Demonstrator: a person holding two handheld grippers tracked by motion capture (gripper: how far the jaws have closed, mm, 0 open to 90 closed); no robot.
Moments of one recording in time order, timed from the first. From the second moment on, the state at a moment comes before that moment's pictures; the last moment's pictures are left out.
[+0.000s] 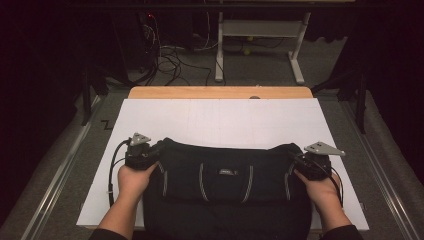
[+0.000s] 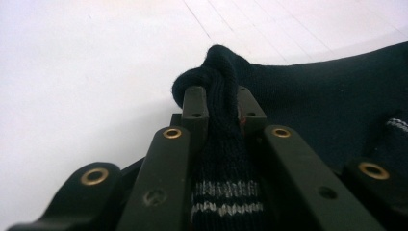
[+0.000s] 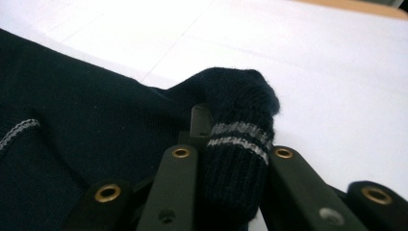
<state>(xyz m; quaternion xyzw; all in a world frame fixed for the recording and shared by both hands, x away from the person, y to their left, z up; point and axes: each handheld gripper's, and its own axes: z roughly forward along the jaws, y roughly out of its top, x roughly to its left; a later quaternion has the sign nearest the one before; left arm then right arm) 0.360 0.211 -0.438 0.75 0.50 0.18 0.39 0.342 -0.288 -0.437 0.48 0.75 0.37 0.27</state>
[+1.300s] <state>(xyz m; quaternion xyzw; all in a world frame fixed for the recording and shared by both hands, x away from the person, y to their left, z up) 0.441 0.217 -0.453 0.73 0.56 0.18 0.35 0.459 -0.258 -0.430 0.51 0.74 0.31 0.30</state>
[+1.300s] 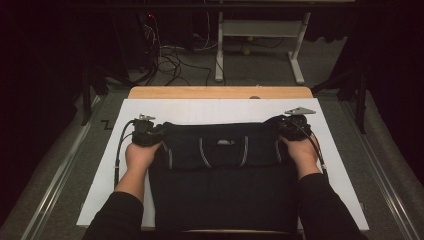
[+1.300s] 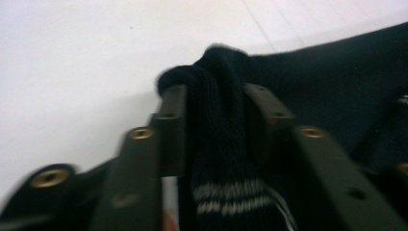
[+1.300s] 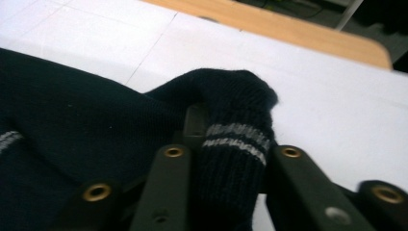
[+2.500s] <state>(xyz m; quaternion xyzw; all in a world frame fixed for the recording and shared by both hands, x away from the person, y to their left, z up) 0.364 0.190 -0.466 0.76 0.50 0.13 0.39 0.377 -0.272 -0.446 0.49 0.74 0.38 0.26</state>
